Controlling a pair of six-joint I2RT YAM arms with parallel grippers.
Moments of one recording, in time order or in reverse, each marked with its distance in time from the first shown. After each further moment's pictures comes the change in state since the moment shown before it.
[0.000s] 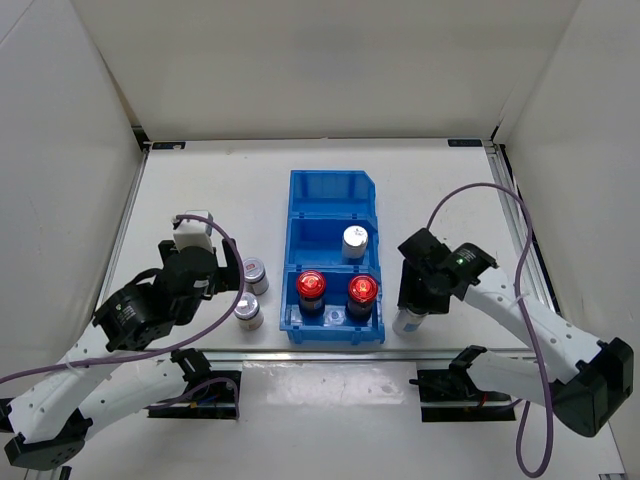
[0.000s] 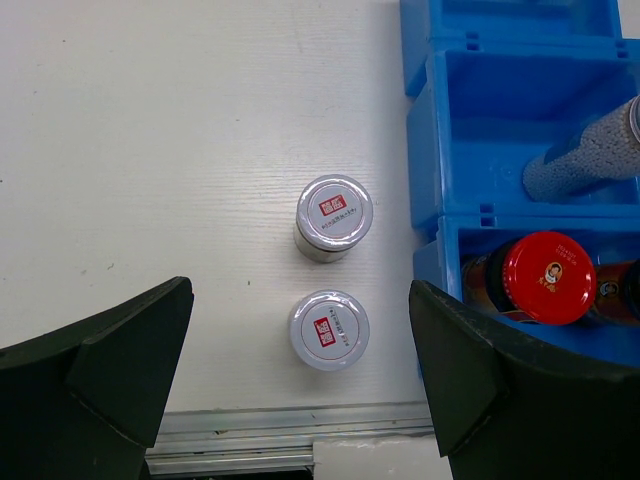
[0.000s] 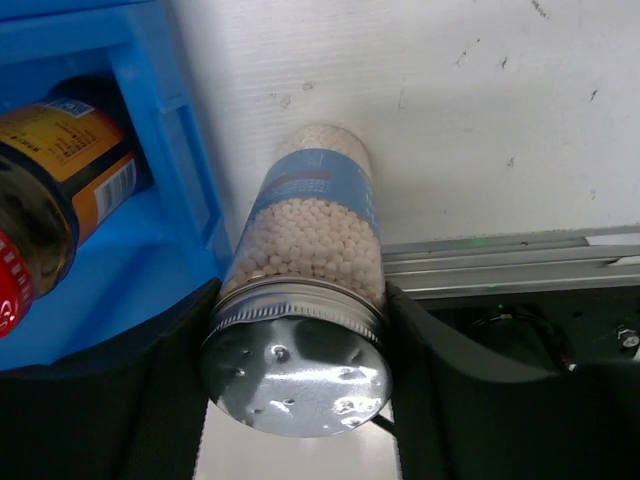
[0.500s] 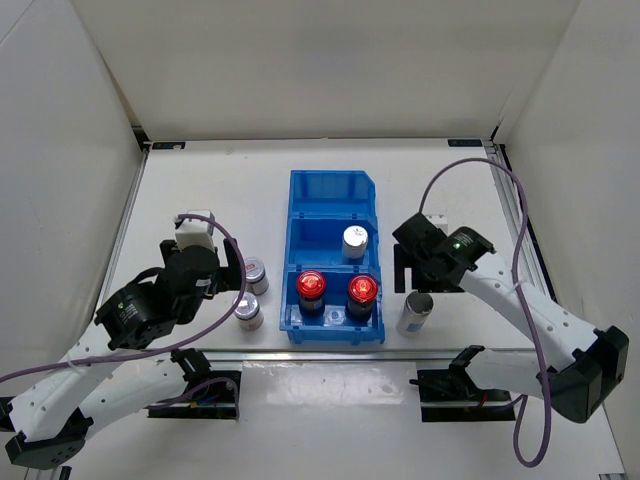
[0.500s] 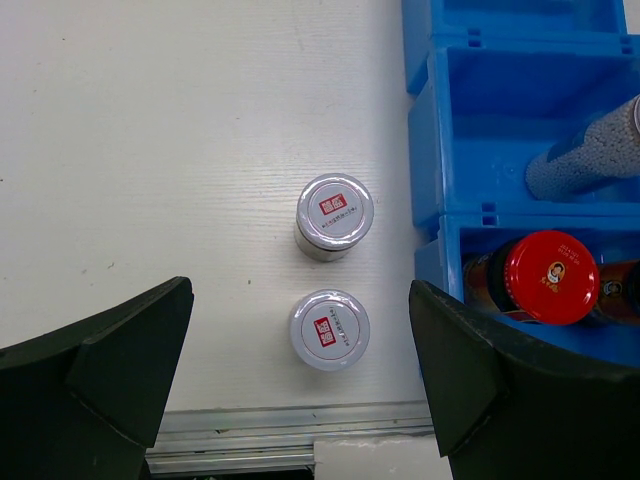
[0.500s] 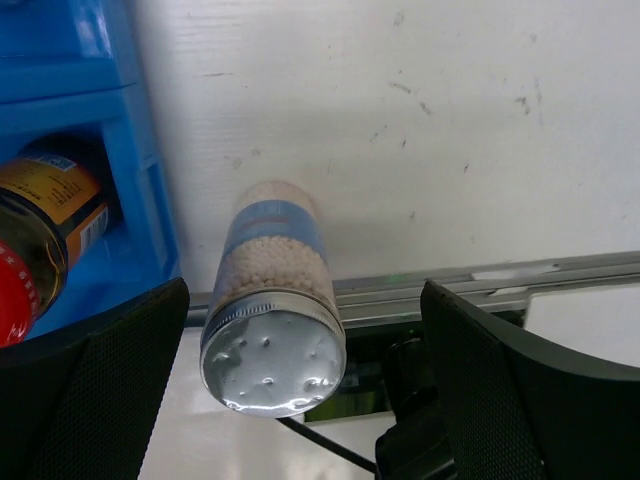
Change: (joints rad) left arm 0.000 0.009 0.000 0.000 0.001 0.000; right arm 0.014 0.082 0.171 -0.074 0.193 -0.160
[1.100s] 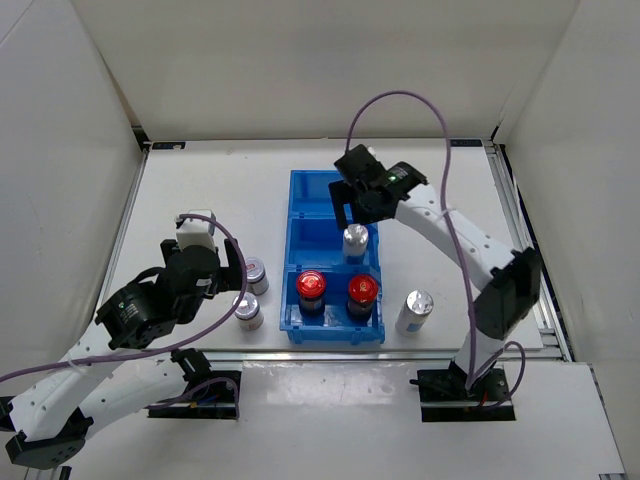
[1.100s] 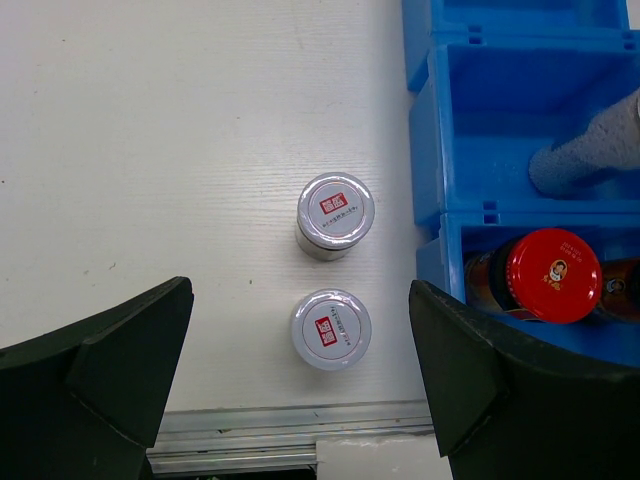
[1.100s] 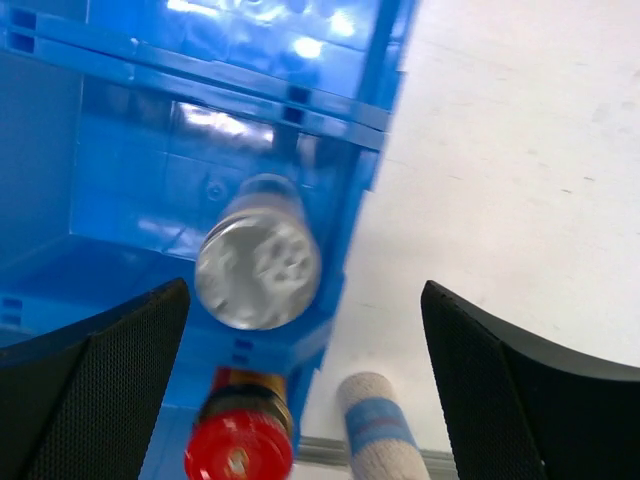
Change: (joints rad) left arm 0.000 0.003 0.000 0.000 0.002 0.008; right arm 0.026 0.575 0.624 0.191 -0.039 -0.270
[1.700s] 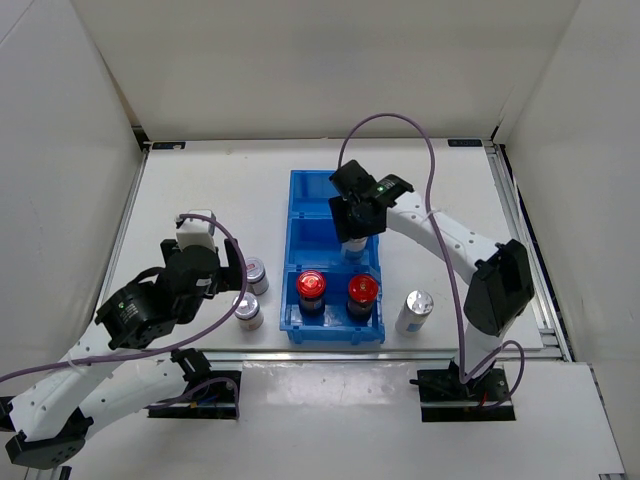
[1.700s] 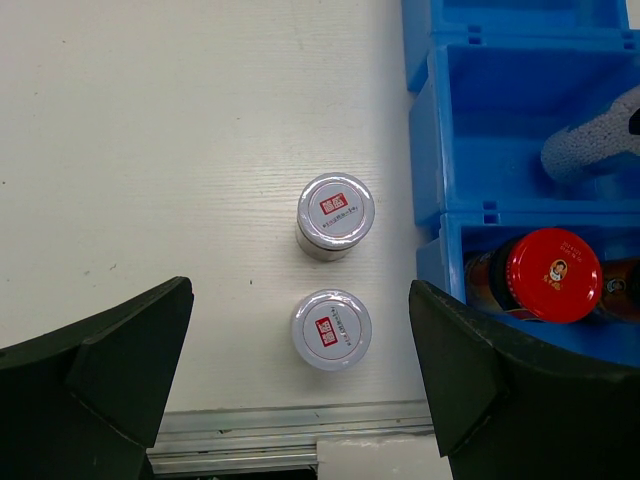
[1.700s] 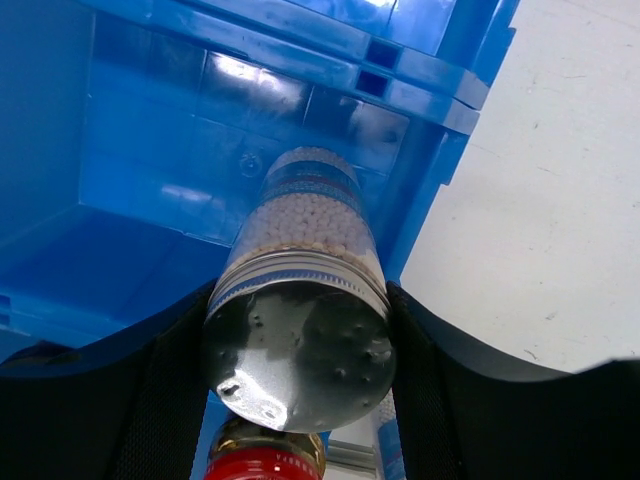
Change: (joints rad) left arm 0.000 0.000 0.001 0.001 0.000 0.003; right arm 0.004 0.000 -0.135 0.095 -0.109 0.010
